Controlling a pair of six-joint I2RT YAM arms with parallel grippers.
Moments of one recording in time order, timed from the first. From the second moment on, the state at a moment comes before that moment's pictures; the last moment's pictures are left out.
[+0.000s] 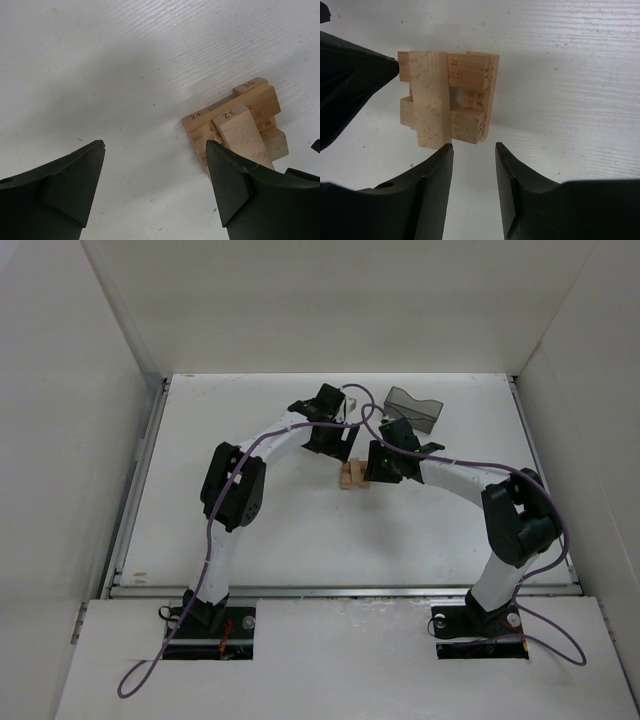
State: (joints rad) left arm -0.58 2.19 1.84 -0.68 0.06 -0.13; right arm 0.49 1.74 1.13 -0.30 -0.01 0.52
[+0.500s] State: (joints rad) left arm -0.58 2.24 1.87 -0.69 0.08 -0.13; right arm 0.49 1.75 1.14 -0.29 -0.02 0.52
